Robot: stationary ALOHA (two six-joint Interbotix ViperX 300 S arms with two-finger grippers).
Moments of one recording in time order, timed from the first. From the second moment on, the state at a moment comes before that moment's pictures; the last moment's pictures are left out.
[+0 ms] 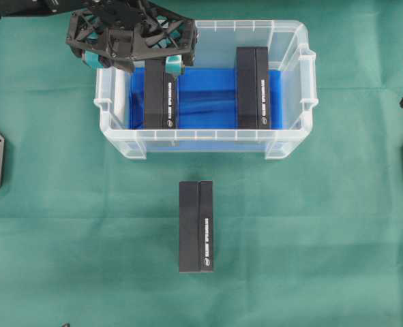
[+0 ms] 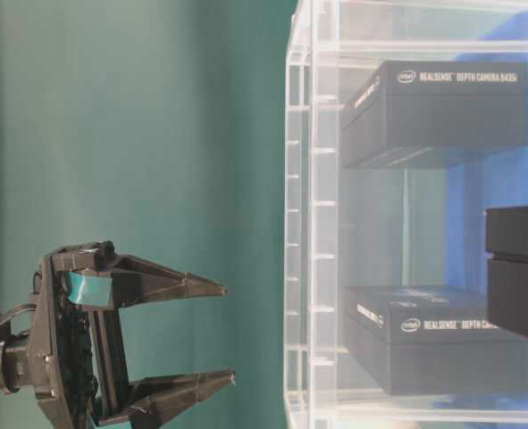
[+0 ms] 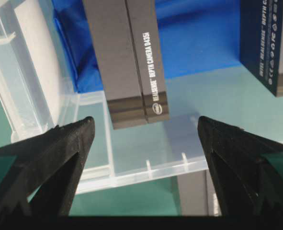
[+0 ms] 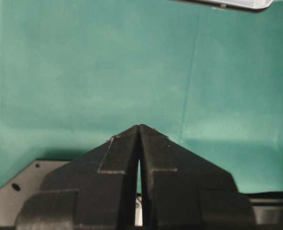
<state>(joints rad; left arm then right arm) 0.26 0.03 -0.05 0.01 1.38 -1.19 -0.01 -0.71 0.52 -0.14 1.39 0.00</state>
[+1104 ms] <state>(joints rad) 0.27 0.03 -0.01 0.02 1.34 -1.19 -0.01 -0.71 0.52 -0.14 1.39 0.00</state>
